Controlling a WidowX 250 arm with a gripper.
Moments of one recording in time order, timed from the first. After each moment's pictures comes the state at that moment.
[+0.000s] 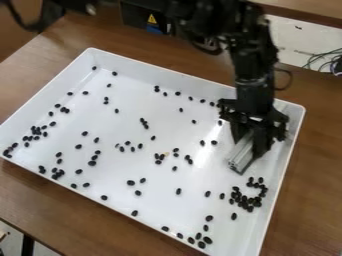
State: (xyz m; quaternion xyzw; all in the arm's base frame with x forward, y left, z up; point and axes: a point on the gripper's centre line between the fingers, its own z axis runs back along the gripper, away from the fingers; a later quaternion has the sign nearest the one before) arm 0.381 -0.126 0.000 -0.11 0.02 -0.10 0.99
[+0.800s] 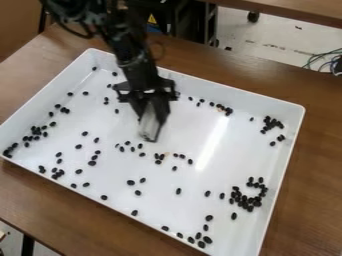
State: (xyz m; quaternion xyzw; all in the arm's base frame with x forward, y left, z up) arm 0.359 0.038 -0.007 -0.10 -0.02 0.12 0.99
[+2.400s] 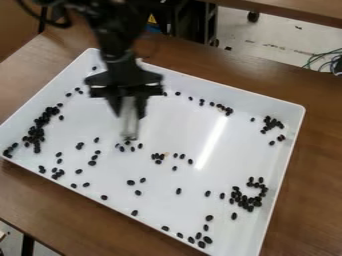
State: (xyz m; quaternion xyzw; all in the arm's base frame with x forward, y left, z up) arm 0.334 -0.017 0.042 -0.02 -0.09 0.18 0.98
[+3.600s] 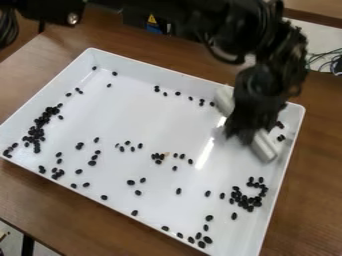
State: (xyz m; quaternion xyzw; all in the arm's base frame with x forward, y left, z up) arm 0.369 -0.170 0.011 -0.02 -0.10 0.47 0.87
